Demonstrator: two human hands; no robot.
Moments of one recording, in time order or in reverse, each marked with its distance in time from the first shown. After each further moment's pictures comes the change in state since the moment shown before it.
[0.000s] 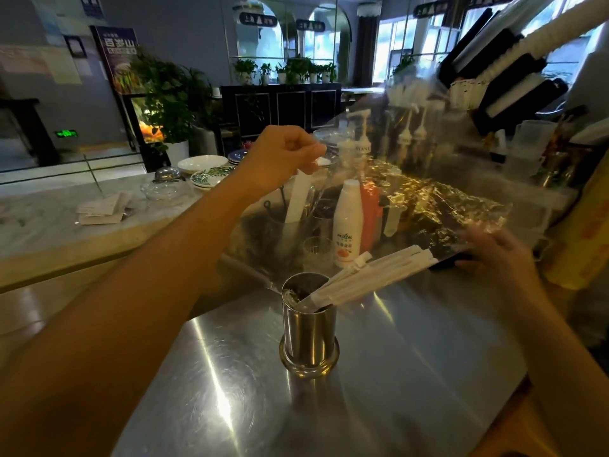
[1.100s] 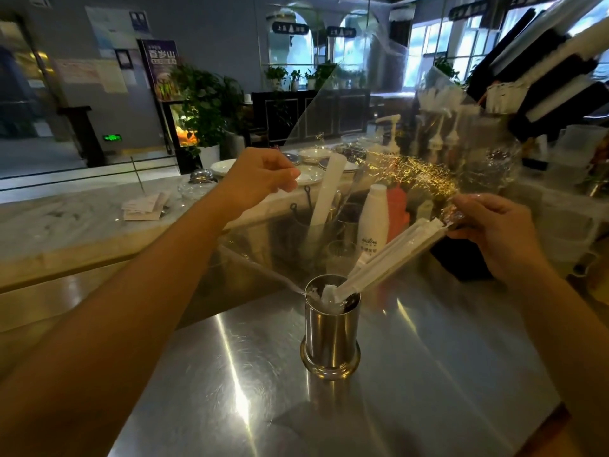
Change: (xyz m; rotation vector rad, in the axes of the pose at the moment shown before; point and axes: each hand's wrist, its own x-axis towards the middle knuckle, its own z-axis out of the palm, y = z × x) left_hand -0.036 -0.026 -0.043 0.079 0.070 -0.144; right_hand 0.033 -0.033 0.050 0.089 -0.150 -0.087
